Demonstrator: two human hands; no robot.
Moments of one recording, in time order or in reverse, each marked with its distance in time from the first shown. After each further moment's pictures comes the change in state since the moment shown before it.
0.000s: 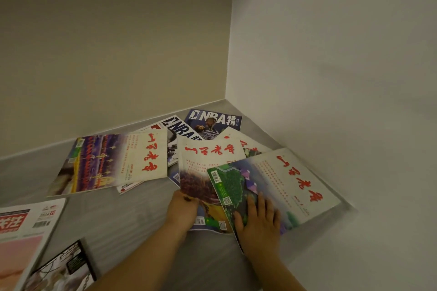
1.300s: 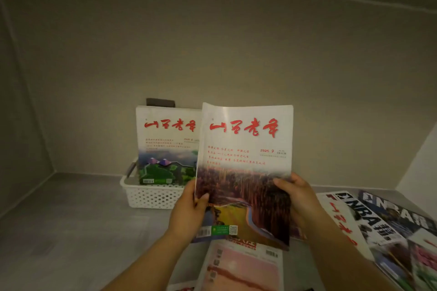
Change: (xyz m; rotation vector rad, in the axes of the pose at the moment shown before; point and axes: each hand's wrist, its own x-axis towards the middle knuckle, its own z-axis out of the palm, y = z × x) left_hand -0.049 -0.112 -0.466 -0.079 0.561 0.406; right_hand -0.094 -0.459 -0.067 1.371 -0.443 -0.281
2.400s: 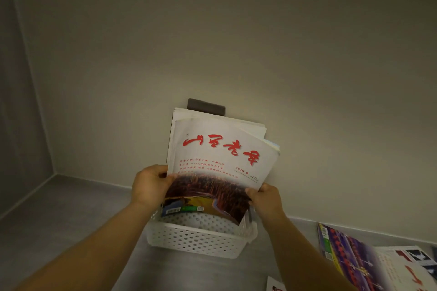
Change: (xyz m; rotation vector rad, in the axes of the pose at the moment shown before) left_hand 0.187 -0.118 -0.118 0.054 0.212 -0.221; right_hand 0.138 0.069 0.198 -0.466 0.040 0.062
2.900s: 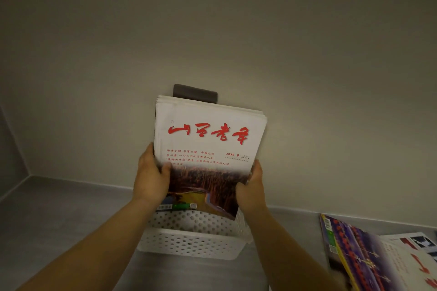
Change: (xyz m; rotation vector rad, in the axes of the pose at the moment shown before) left_hand 0.020 -0.005 0.033 -0.022 0.029 0.045; right_hand 0.014 0.006 0.030 0.102 -0.008 -0.130
